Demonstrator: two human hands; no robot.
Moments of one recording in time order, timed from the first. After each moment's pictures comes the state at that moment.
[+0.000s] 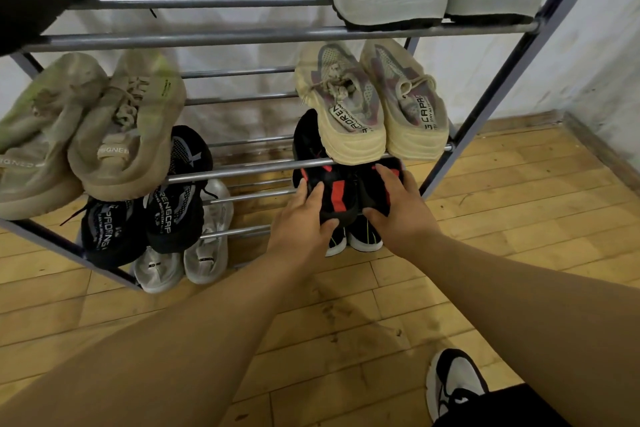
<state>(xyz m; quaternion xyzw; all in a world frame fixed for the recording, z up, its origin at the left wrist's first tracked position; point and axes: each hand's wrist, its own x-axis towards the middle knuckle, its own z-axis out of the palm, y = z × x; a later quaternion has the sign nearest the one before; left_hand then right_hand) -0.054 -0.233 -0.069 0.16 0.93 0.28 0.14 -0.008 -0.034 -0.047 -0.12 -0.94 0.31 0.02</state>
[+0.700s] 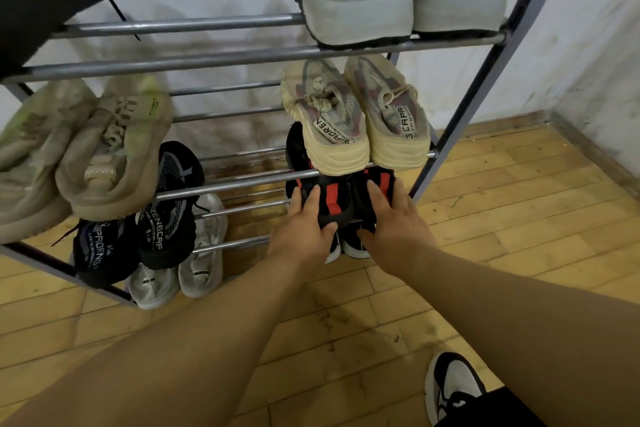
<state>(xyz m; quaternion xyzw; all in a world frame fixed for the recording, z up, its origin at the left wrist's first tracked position) -0.050 -0.216 -0.051 0.14 0.94 0.27 0.17 0.006 -0.043 -0.036 -0.15 -0.97 0.16 -0.06</state>
